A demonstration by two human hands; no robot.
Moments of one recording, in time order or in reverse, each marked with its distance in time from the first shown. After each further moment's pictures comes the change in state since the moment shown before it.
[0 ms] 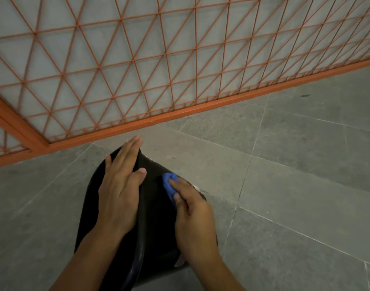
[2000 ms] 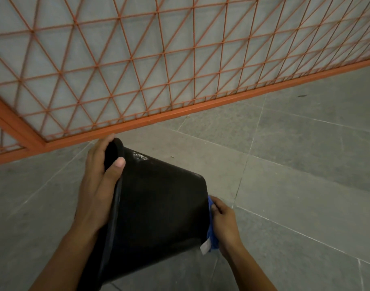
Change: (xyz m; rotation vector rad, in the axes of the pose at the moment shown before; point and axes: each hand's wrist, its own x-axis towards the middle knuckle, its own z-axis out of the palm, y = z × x) left_hand 0.007 -0.029 -0.021 -0.142 0.084 -0.047; right_hand 0.016 0.098 -0.036 0.174 0.005 0.539
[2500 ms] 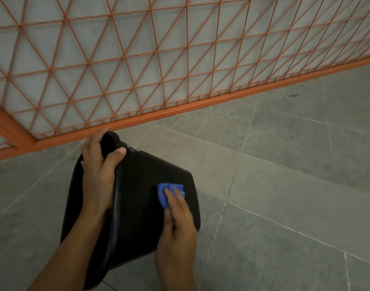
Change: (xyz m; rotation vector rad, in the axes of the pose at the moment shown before) left_hand 0.020 0.008 0.023 -0.057 0.136 -0.110; right_hand -0.083 -0.029 0.069 -0.063 0.160 -0.466
